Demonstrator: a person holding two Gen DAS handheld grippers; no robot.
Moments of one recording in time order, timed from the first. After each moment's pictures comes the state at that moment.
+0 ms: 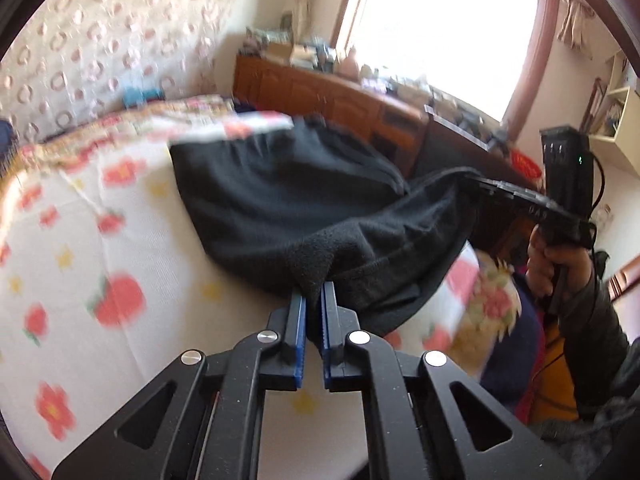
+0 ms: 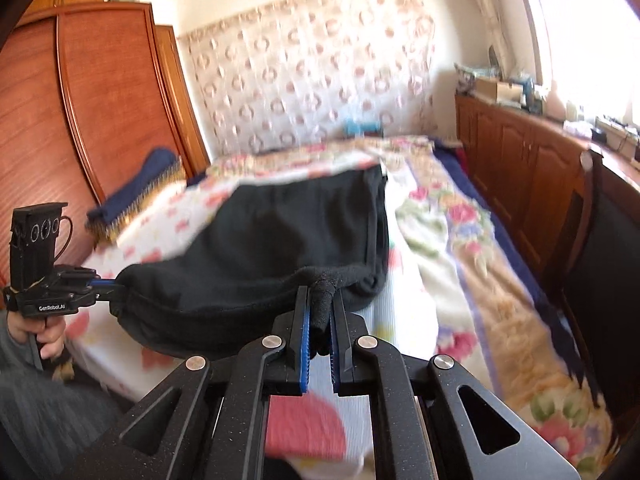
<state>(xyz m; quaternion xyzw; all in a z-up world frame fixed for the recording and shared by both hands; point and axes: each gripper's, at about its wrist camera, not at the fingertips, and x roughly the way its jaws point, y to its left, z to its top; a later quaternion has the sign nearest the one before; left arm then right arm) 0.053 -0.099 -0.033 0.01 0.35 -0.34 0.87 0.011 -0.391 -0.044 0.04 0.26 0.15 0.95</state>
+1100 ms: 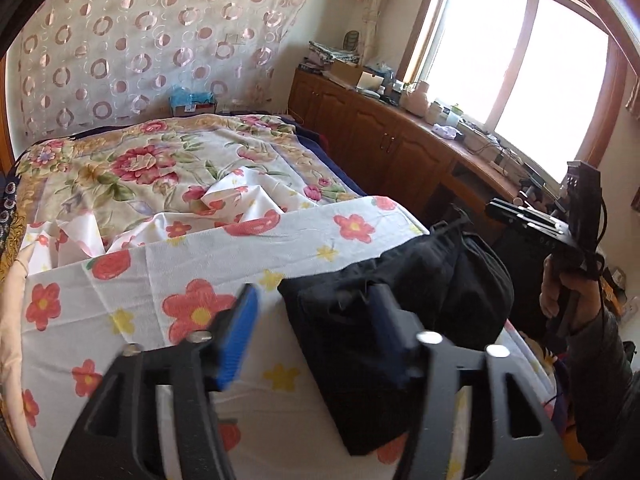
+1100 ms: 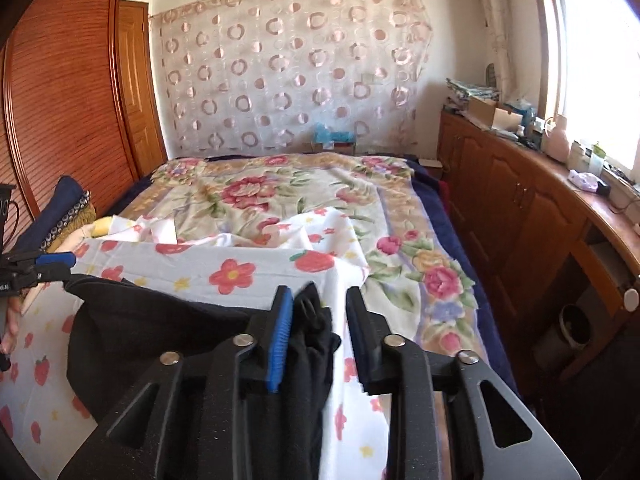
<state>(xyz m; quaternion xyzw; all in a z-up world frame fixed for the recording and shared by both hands) 0.248 -0.071 -0.012 -0.04 0.36 -0.27 0.89 0.228 -0.364 0.012 -0.03 0.28 0.09 0.96</state>
